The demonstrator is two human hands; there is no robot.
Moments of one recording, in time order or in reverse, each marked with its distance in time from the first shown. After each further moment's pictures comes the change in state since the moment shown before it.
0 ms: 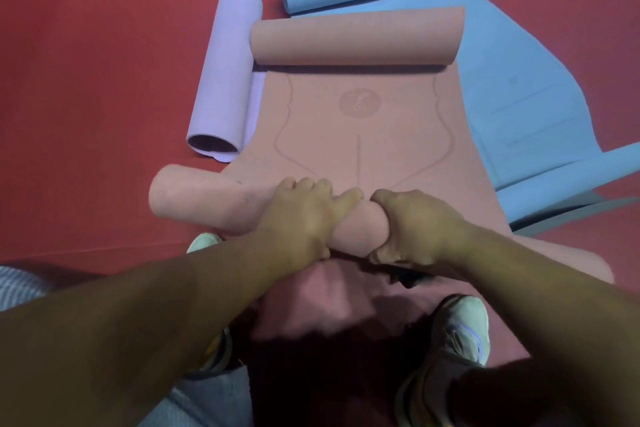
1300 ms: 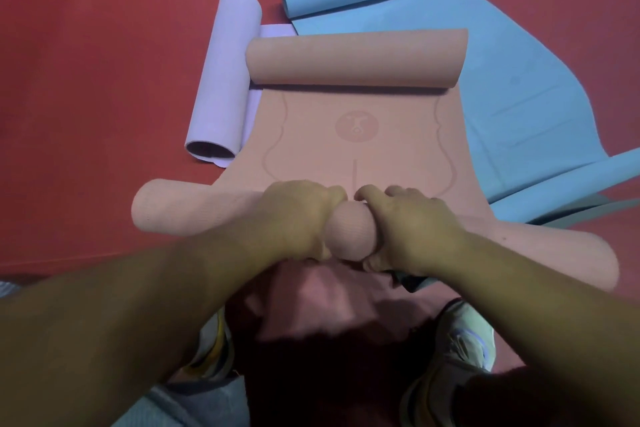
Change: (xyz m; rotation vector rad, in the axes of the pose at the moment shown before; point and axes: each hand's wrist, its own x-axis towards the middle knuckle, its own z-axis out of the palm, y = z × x) left_hand 0.008 -0.018 -0.025 -0.238 -0.175 -0.072; right_hand -0.005 -0.018 -0.004 -0.196 0.077 -0.013
